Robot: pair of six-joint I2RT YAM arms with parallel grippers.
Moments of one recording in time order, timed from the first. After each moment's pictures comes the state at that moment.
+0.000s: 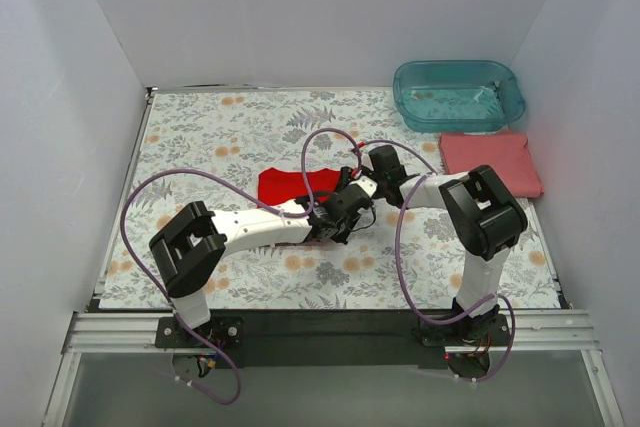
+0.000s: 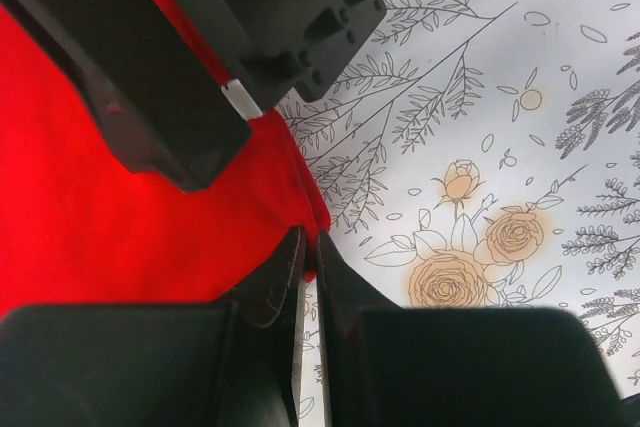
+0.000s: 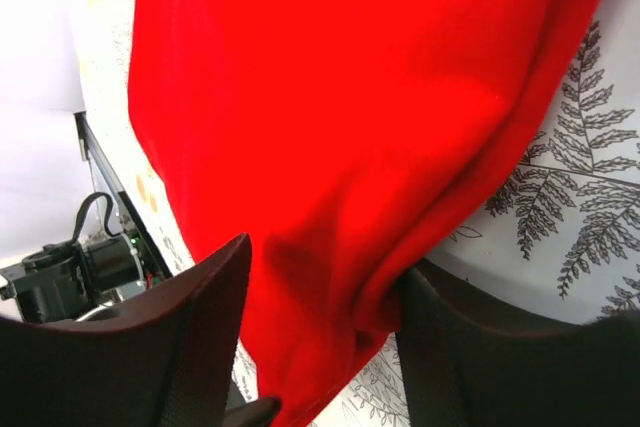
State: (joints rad) left arm -1.06 1.76 1.18 -0.42 -0.32 -0.33; right arm 0.52 1.88 0.93 0.19 -0.65 0.68
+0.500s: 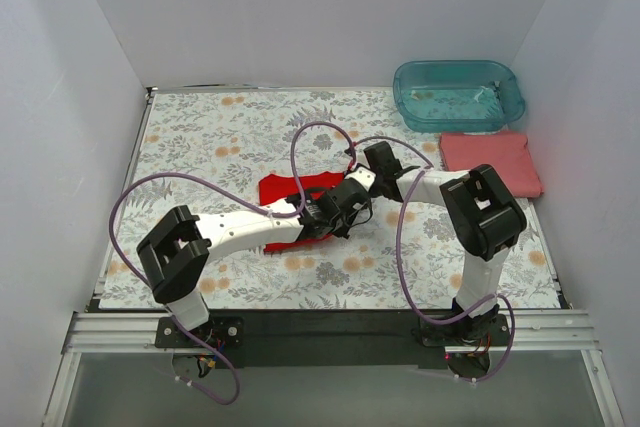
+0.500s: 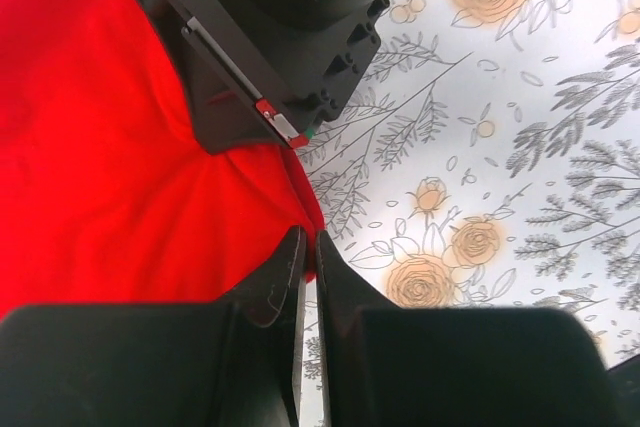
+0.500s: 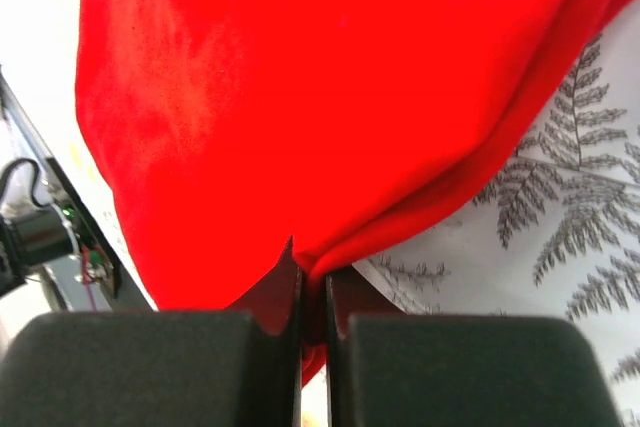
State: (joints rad) left arm -1.06 1.69 1.18 -0.40 -0.31 -0.35; right arm 0.53 1.89 1.01 0.00 -0.61 0.48
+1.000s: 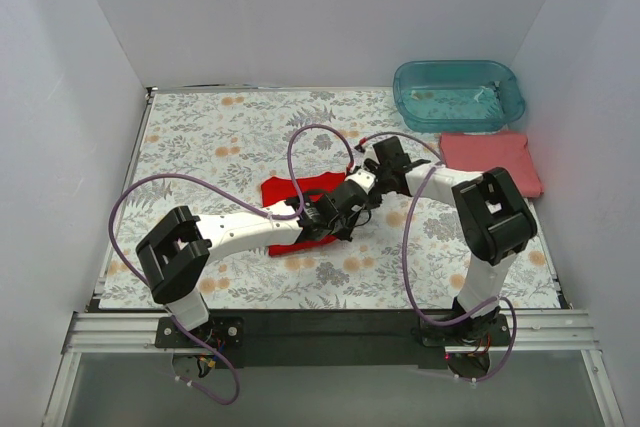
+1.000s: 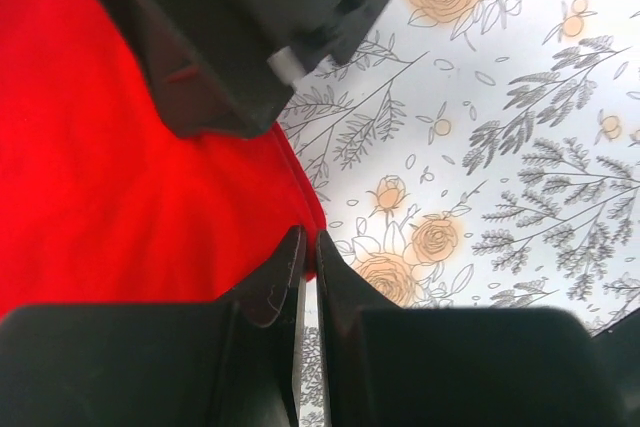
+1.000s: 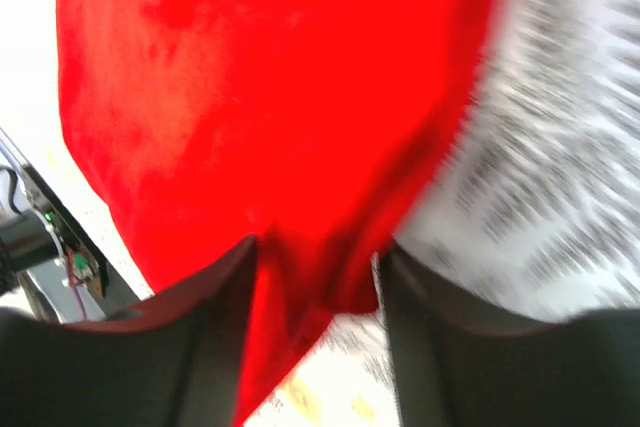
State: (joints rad) left arm -1.06 1.68 1.15 -0.34 -0.26 -0.41; right arm 0.49 1.83 1.04 -0.17 -0.57 0.42
